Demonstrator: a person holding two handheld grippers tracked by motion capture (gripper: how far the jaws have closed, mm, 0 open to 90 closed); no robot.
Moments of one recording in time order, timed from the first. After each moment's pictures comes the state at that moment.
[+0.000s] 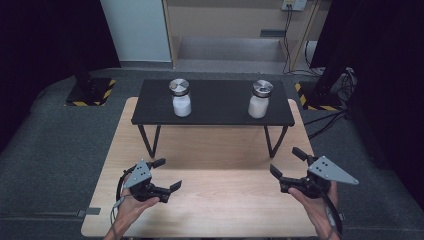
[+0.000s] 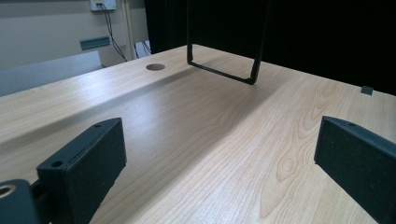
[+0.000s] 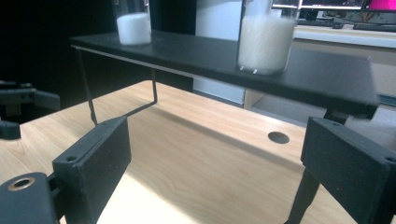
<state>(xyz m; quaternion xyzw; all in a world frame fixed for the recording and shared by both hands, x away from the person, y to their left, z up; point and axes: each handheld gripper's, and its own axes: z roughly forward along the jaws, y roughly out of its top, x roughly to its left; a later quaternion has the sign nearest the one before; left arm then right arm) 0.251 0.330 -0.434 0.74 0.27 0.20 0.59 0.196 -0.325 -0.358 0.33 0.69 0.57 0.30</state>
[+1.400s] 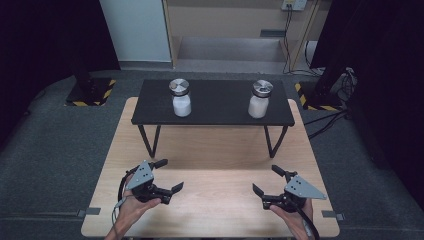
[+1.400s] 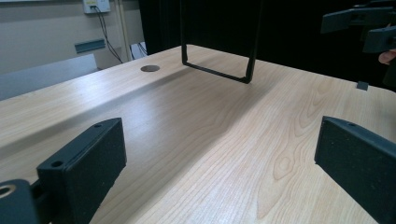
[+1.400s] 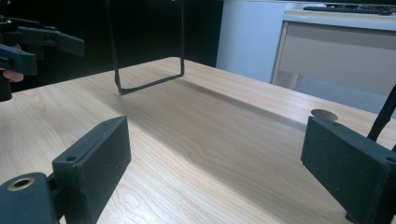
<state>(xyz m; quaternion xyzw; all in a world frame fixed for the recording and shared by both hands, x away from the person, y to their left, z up) 0.253 0.326 -0.435 0.74 0.25 0.20 0.59 0.204 -0.313 -0.435 0.29 0.71 0.58 0.28</state>
